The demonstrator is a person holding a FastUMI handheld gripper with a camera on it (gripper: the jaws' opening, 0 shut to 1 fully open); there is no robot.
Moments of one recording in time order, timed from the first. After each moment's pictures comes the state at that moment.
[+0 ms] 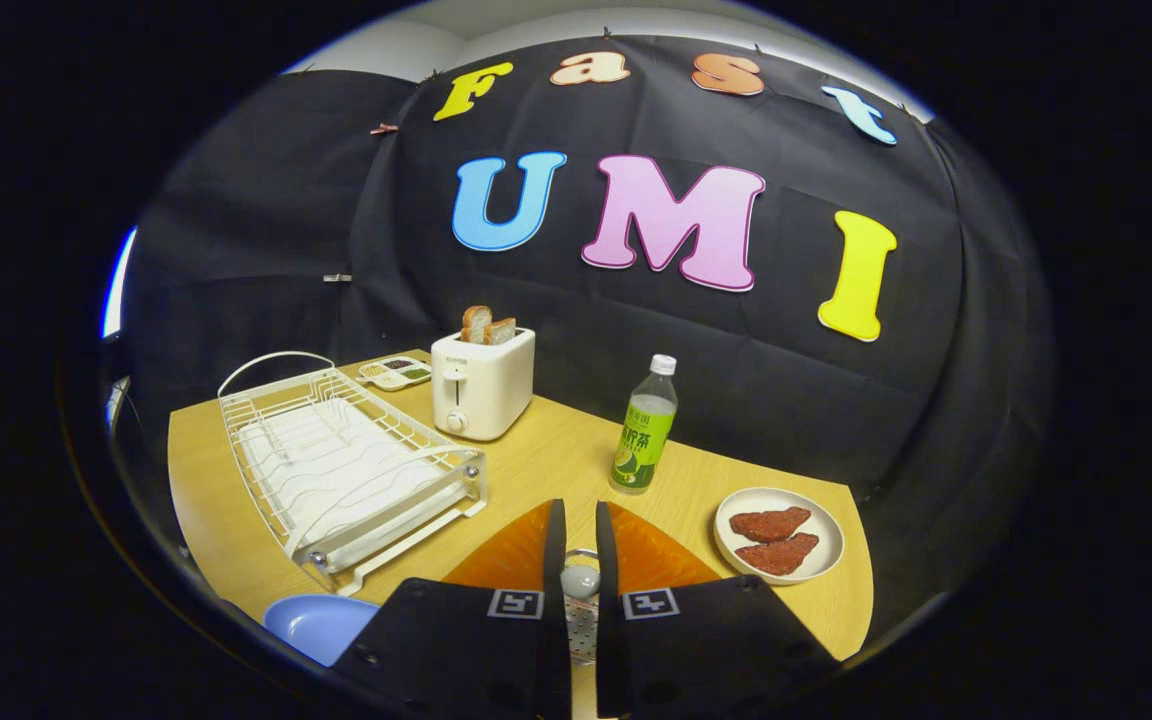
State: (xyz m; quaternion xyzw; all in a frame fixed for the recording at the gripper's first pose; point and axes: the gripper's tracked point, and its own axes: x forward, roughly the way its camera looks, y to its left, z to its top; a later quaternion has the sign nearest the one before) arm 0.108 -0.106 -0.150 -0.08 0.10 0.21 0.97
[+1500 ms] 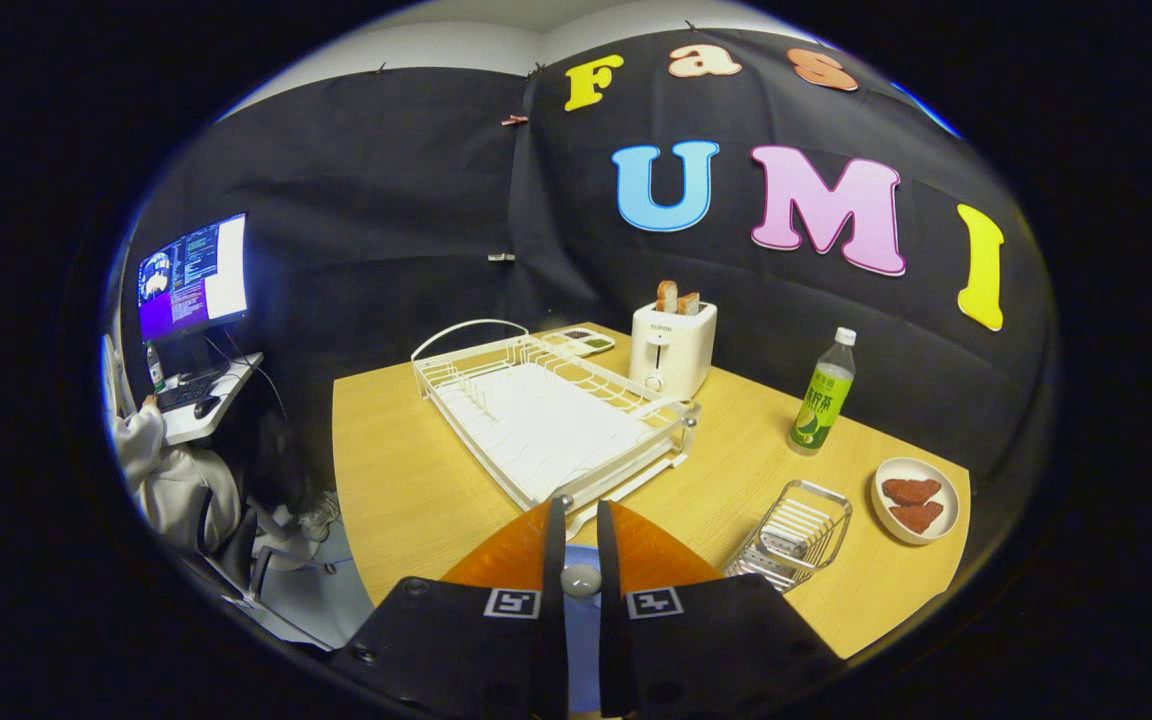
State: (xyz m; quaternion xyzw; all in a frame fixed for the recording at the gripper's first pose) arm -0.053 -0.021 -0.203 -0.08 0.18 0.41 0.89
